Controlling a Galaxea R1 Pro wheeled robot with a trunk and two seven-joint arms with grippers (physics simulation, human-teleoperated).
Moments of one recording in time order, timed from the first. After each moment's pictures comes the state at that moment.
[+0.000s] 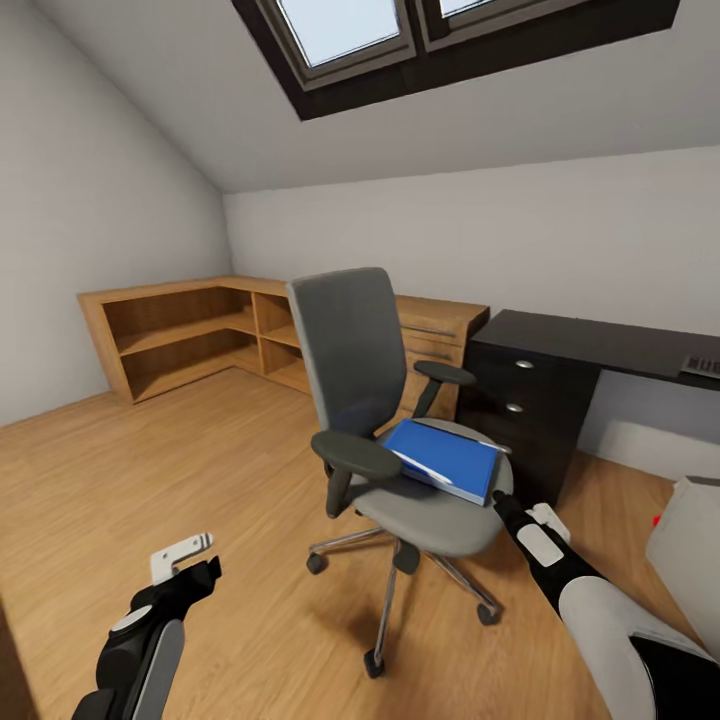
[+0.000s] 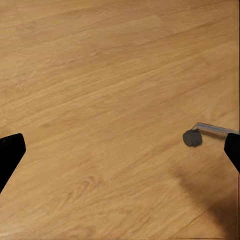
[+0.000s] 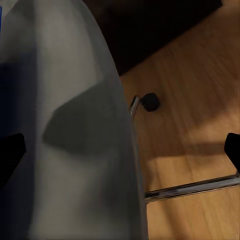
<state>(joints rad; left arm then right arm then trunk) -0.13 -0.09 0.13 -1.57 0.25 0.62 0.41 -0.83 -0.08 -0.24 -0.27 -0.77 -0.03 -0.09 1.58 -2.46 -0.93</state>
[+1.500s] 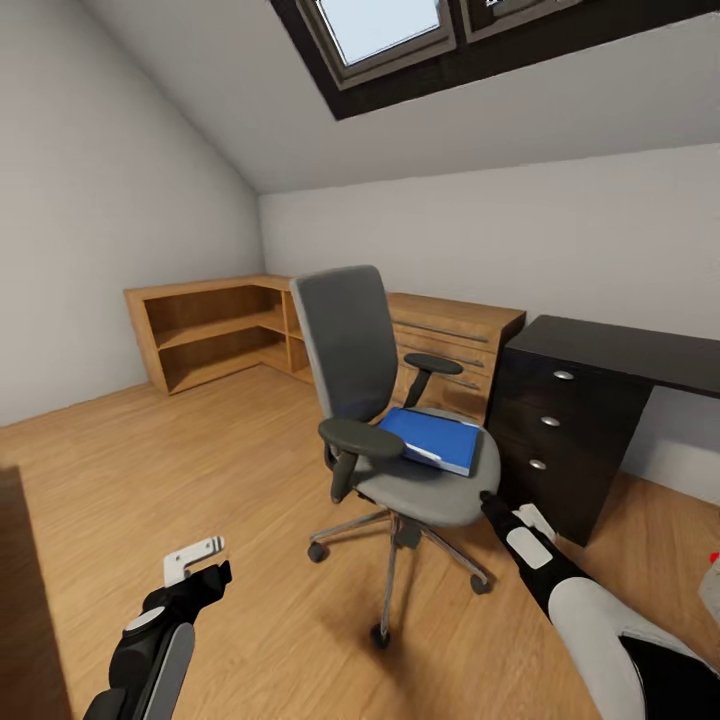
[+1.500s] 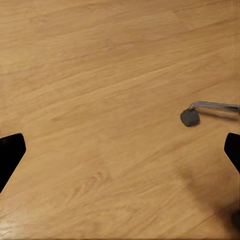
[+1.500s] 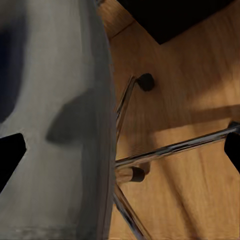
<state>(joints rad) -0.13 -0.09 0.09 -1.54 0.24 0.62 0.41 -0.83 -0.05 -0.24 -0.25 -0.76 -0.04 -0.04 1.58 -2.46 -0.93</state>
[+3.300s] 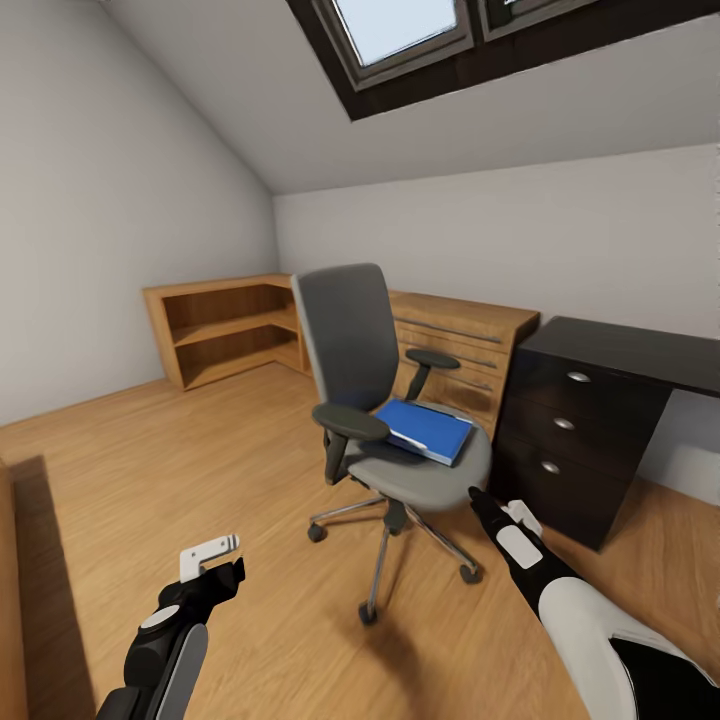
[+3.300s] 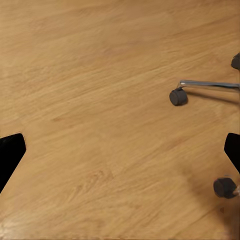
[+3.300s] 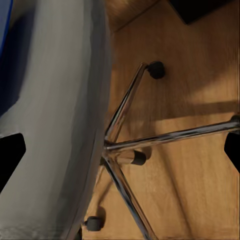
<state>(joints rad) -0.13 -0.08 0.01 -1.54 0.24 0.61 0.42 -0.83 -0.02 -0.22 -0.27 -0.77 -0.03 -0.02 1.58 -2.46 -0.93</state>
